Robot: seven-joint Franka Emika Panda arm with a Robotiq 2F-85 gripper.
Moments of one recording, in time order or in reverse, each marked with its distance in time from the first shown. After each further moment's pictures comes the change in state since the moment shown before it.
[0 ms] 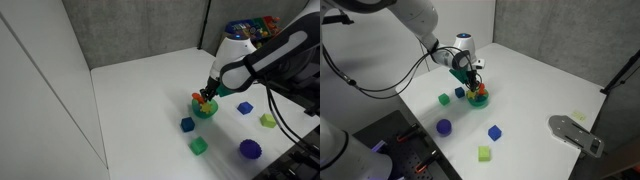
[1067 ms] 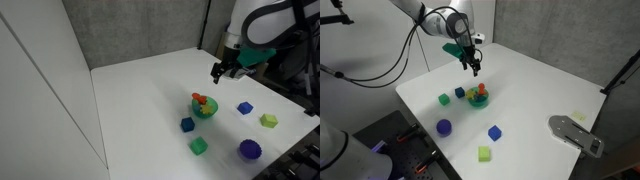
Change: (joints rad) arm -0.032 -0.331 0.018 -0.032 -0.088 -0.399 -0.019
